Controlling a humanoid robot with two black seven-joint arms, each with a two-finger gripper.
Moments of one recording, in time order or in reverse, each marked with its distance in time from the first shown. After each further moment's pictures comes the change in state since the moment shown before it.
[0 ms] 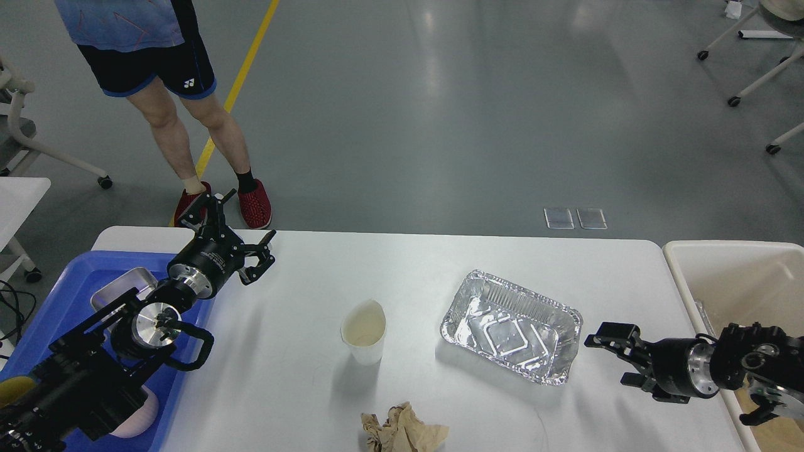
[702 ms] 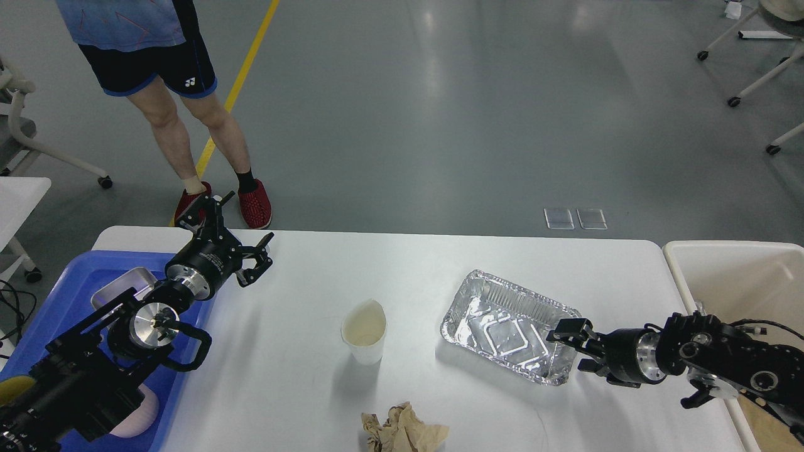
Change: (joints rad) left arm 0.002 0.013 0.003 -0.019 0.000 0.025 0.010; right arm 0.049 0.189 -0.009 -0.148 -0.075 -0.001 0.000
